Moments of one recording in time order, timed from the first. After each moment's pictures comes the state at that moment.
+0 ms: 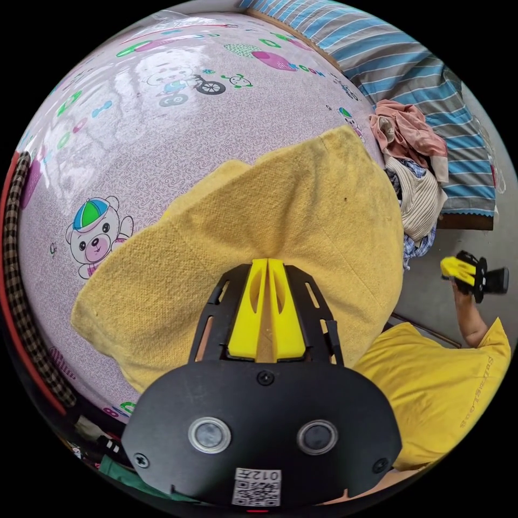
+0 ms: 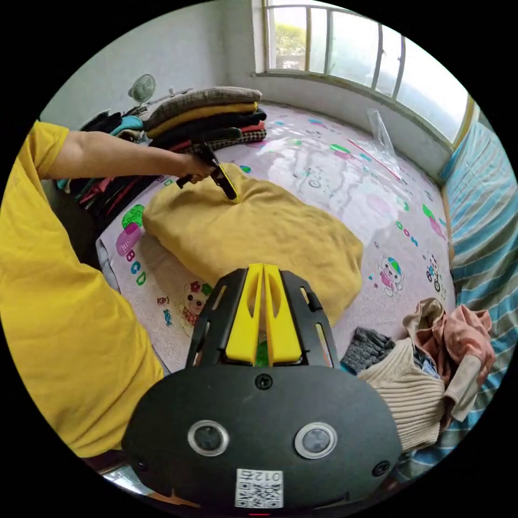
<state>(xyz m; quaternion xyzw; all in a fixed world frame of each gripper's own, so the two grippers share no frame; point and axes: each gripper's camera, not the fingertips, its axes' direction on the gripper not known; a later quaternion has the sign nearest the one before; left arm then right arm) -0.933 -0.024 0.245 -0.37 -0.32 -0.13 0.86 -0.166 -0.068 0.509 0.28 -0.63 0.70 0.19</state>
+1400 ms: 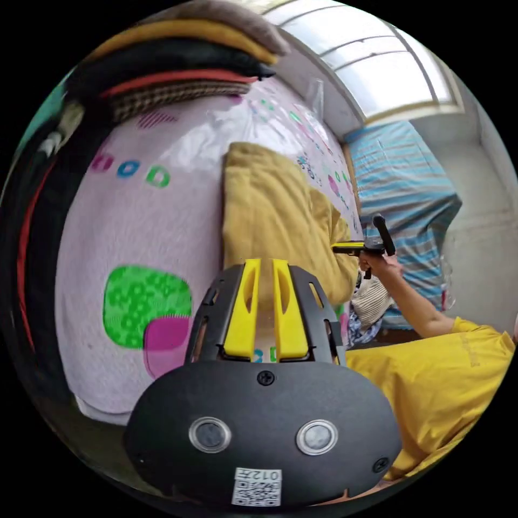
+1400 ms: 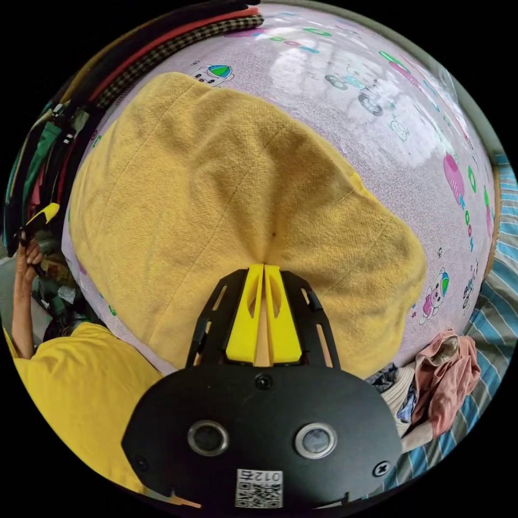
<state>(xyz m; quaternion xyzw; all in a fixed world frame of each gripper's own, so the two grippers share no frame) -0.626 0.131 -0.085 0.04 -0.33 -0.34 0.88 0.068 -0.250 0.699 0.22 -0.82 0.48 0.24</state>
